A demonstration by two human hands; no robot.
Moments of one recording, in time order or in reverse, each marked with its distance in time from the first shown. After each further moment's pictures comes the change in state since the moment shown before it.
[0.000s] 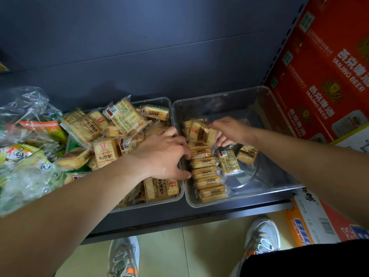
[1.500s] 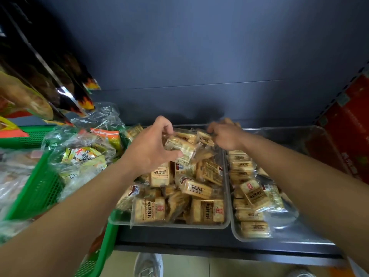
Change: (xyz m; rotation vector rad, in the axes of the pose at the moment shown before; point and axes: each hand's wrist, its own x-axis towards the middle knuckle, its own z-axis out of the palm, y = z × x) left_hand -0.099 -0.100 -0.013 -0.706 0.492 -0.543; right_hand 0.061 -0.136 0.057 -0.846 0.062 -0.262
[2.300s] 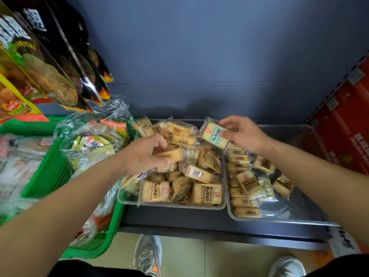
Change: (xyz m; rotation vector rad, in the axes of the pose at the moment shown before) left_hand -0.050 -0.024 -0.019 -0.042 -0.311 -0.062; right_hand -0.088 -0.010 -0.018 0.807 0.220 0.021
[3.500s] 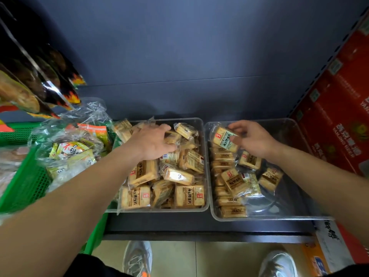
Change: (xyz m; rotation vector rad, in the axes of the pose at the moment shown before) left_hand 0.074 0.058 0.021 0.443 0.065 -0.096; right_hand -0.017 0.054 -0.046 -0.040 0.079 0.147
